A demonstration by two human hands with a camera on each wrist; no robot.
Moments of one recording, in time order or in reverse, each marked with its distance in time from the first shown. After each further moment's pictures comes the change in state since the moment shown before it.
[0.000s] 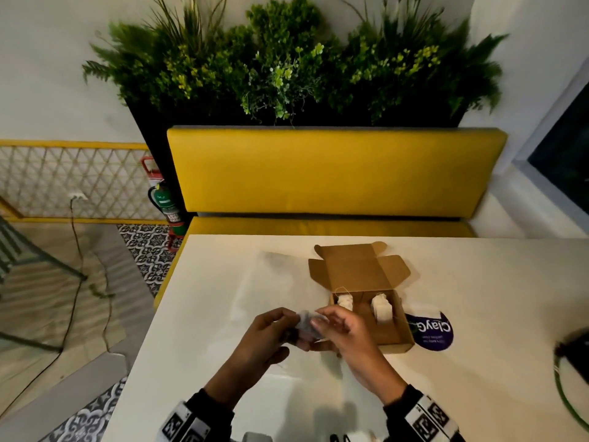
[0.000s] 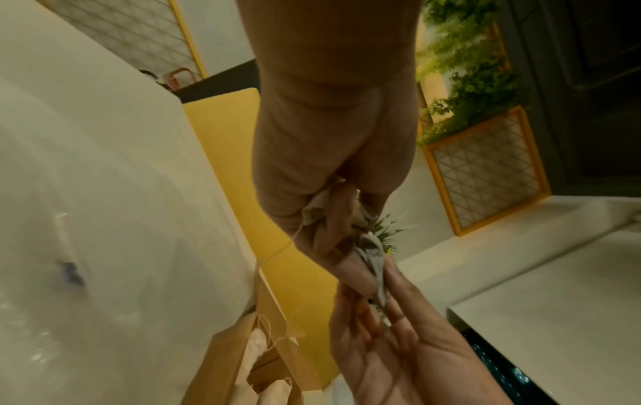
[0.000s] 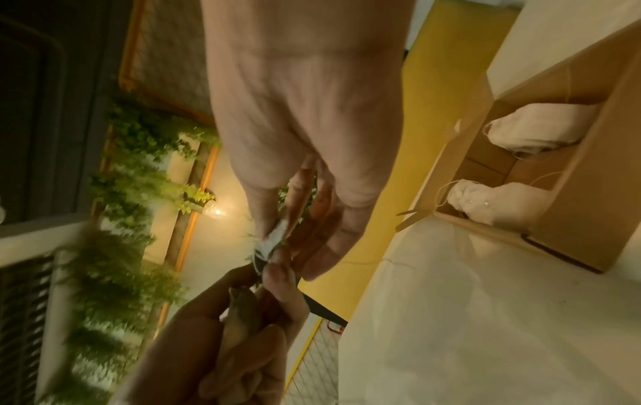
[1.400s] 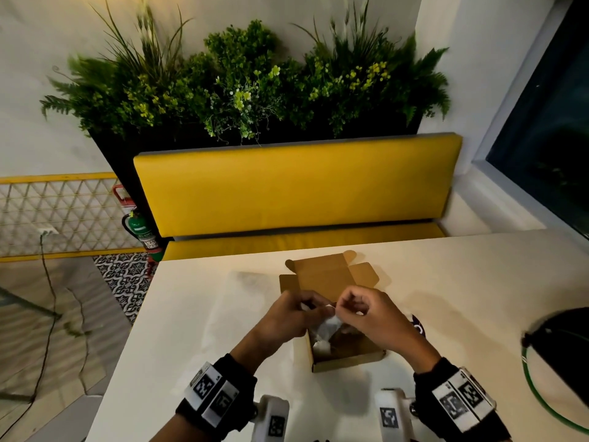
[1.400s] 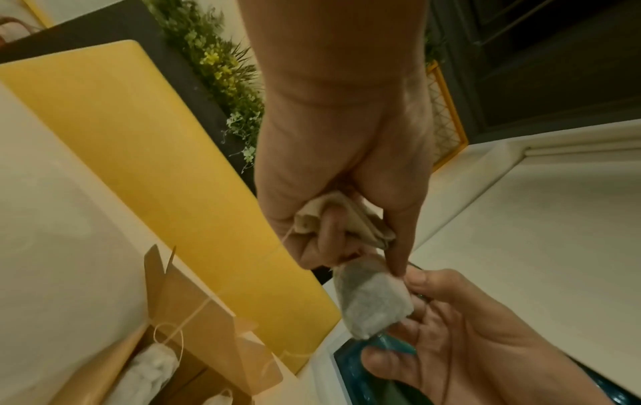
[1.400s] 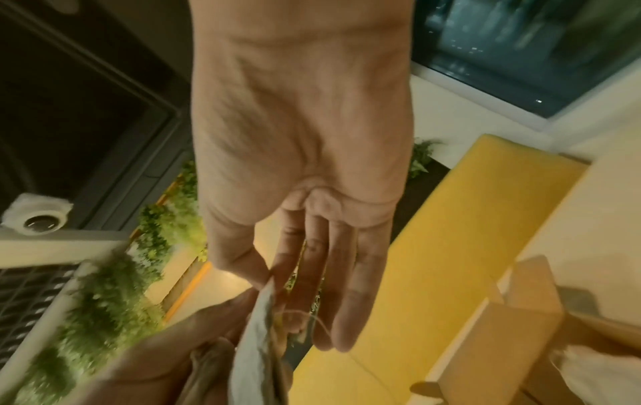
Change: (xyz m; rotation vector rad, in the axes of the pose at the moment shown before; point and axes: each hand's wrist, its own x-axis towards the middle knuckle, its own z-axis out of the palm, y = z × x) left_hand 0.061 0.046 0.083 0.417 -0.231 0.309; right_hand 0.005 -0.056 -0.111 -0.470 -0.030 -0.198
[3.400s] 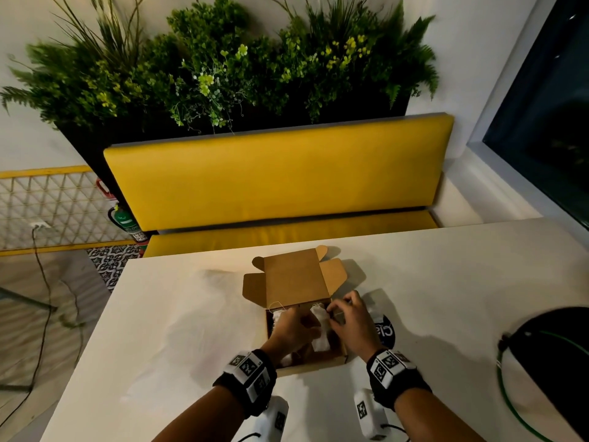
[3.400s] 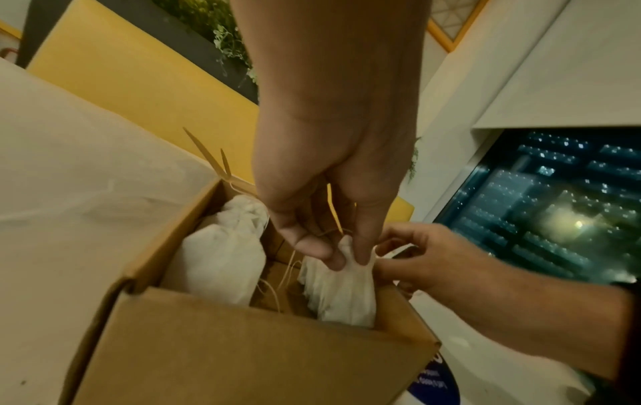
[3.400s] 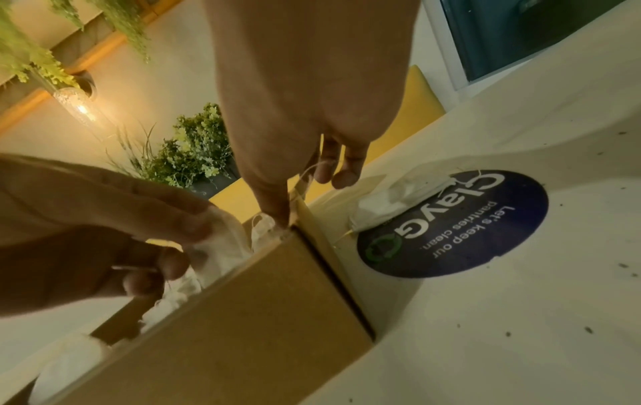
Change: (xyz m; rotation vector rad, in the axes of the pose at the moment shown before) left_hand 0.115 -0.110 0.092 0.543 0.073 -0.197; right_hand 0.047 0.183 -0.024 -0.506 0.191 0.060
